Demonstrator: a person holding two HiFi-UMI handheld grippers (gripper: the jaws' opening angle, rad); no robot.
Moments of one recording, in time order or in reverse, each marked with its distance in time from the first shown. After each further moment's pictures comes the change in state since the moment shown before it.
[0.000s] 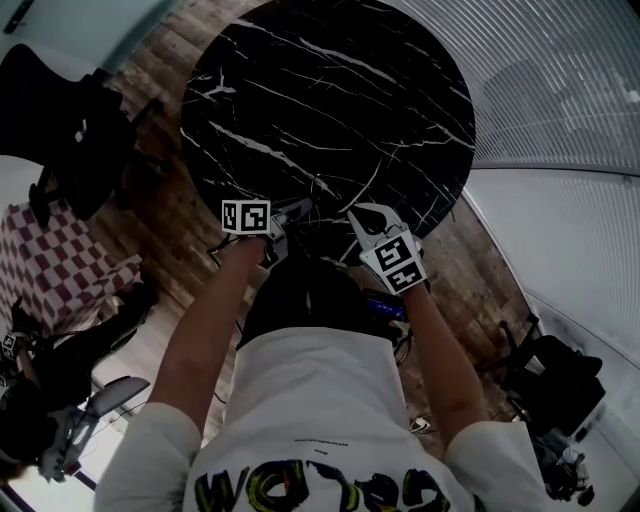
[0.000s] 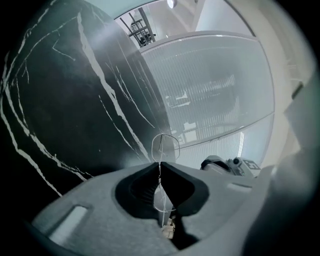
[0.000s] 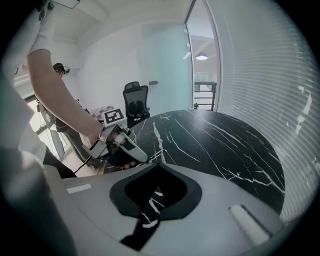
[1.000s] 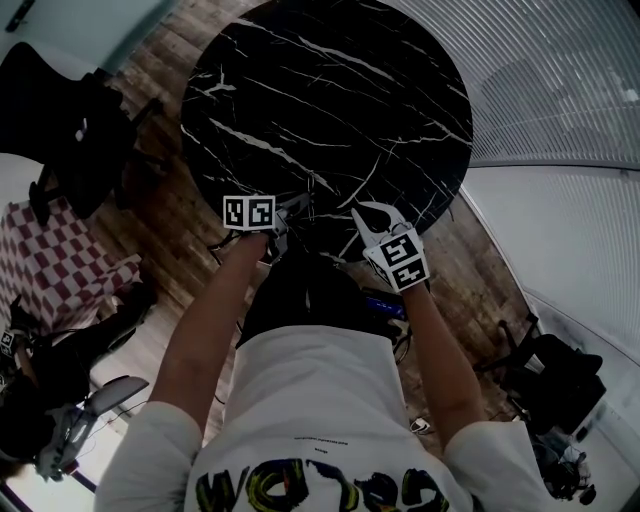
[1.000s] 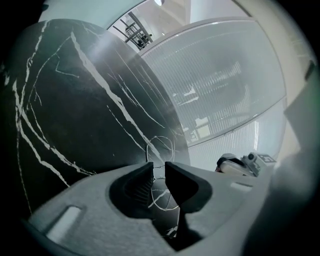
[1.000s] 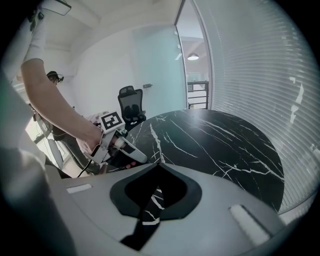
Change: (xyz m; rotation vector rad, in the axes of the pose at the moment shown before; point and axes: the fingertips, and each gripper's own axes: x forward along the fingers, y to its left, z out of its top) left arm -0.005 0.018 0.001 0.074 0.009 0.177; right arm -0.011 -0.002 -0.006 0.083 -0.026 -0.021
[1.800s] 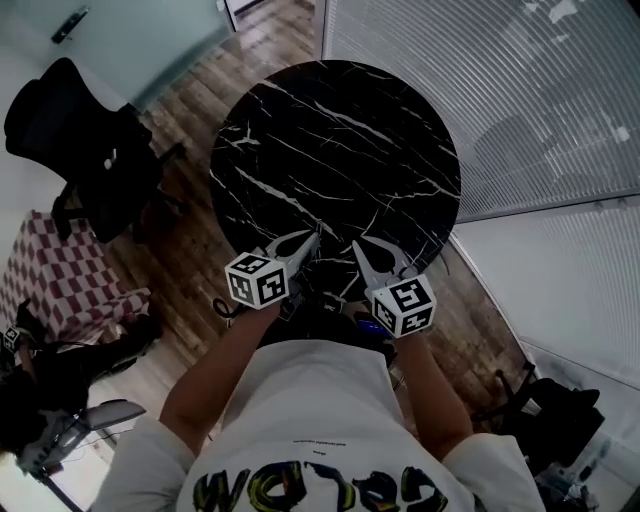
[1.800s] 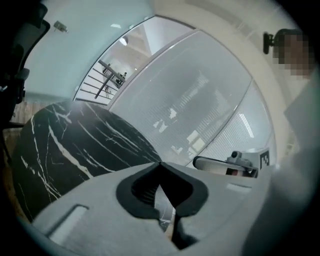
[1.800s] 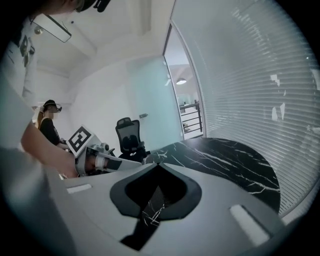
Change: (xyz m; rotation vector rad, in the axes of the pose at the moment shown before) left arm -0.095 -0.163 0.057 0.297 -0.350 0.001; right arm -0.079 0.025 0.121 0.130 -0.299 -0.019
